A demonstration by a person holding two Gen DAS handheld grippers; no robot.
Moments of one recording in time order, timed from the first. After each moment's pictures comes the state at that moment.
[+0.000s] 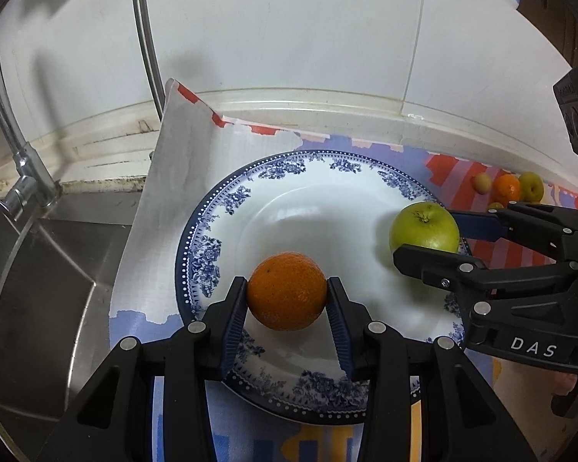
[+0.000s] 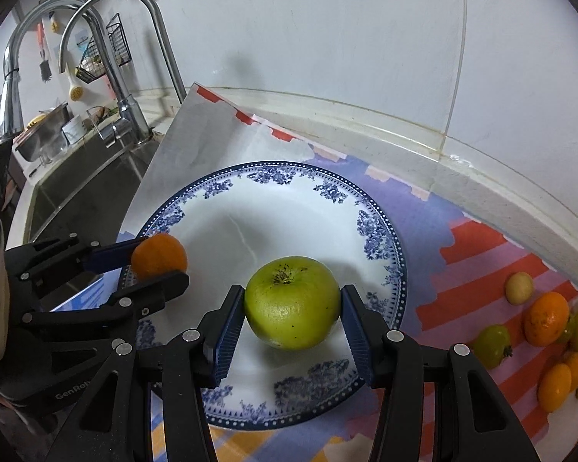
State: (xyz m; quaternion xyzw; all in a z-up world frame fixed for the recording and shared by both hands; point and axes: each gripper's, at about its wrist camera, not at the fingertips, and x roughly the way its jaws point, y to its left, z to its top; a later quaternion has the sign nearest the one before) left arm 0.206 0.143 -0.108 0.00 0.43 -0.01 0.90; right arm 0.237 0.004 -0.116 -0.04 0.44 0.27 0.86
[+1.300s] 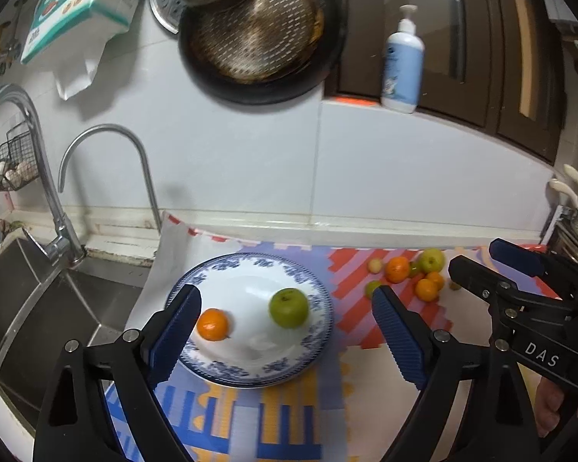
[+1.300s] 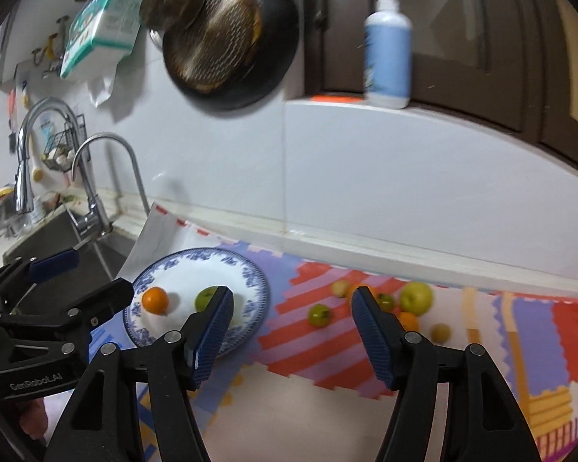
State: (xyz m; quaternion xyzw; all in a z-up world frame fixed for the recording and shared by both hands) left arm 0.102 0.058 0.015 -0.02 0.28 -0.02 0.96; right arm 0.102 -0.123 0.010 0.00 0.28 0.10 0.95
